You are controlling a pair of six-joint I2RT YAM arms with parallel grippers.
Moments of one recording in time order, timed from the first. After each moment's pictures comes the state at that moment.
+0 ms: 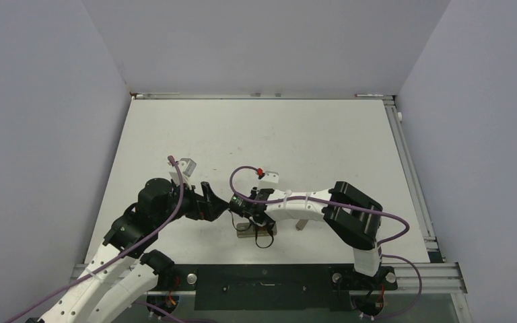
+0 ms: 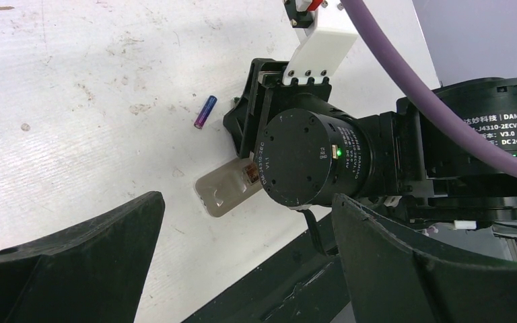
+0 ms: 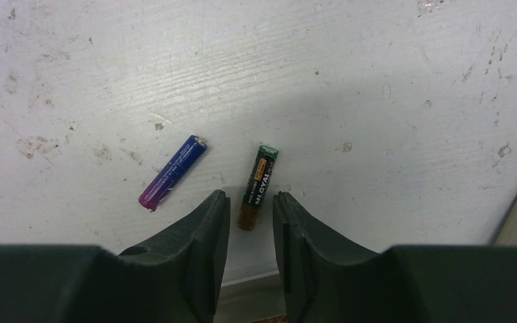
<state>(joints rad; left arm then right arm) -0.57 0.58 0.68 -0.56 0.19 -0.55 1.15 1.89 1.20 -0.67 0.64 1.30</state>
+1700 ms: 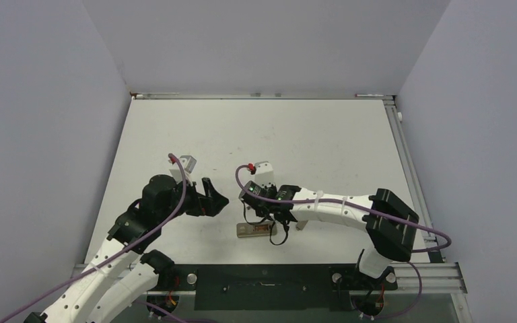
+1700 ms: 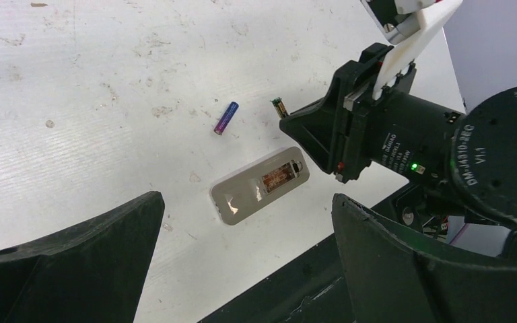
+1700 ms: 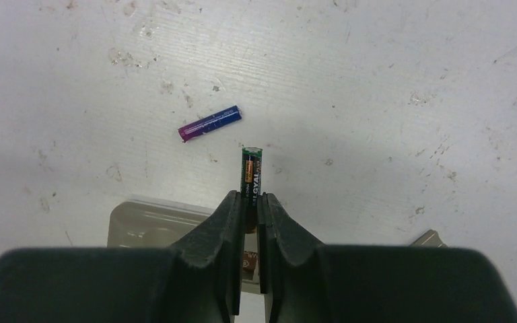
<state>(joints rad) -0.56 0.62 0.68 -0.55 0.14 -0.56 1.12 1.65 1.10 -0.54 0.51 0.76</state>
